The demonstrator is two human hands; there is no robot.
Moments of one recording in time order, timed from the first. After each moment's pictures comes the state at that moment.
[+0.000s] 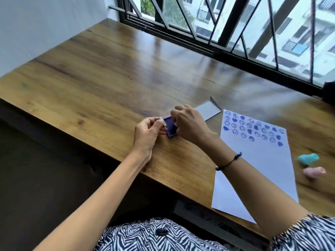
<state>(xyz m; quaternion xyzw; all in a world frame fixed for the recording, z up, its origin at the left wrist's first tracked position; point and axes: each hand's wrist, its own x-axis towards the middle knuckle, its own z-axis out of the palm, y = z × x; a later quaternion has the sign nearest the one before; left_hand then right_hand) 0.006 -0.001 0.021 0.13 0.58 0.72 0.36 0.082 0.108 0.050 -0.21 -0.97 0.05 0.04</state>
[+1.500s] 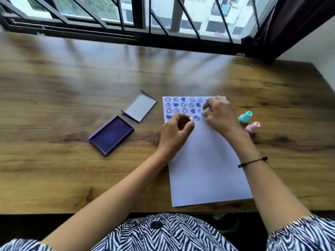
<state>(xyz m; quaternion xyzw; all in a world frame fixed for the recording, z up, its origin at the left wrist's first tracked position) 0.156 0.111 0.015 0.47 0.60 0.50 0.41 0.285 0.186 0.046 -0.61 -0.76 0.14 0.17</state>
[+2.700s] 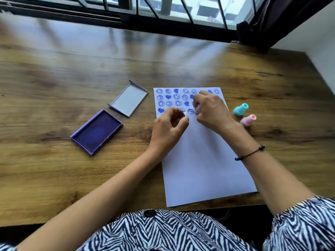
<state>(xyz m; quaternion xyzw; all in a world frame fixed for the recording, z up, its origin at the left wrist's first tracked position) 0.155 0.109 0.014 0.49 0.59 0.51 0.40 0.277 0.185 0.047 -0.56 -0.82 0.09 0.08</state>
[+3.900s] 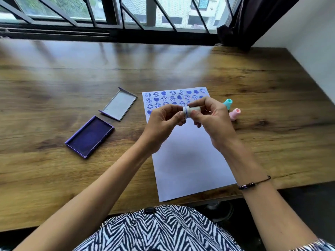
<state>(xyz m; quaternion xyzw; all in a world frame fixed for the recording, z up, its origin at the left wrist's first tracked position) 0.160 0.111 0.038 0.48 0.45 0.51 0.56 0.299 0.123 0.067 -0.54 -0.56 0.47 0.42</state>
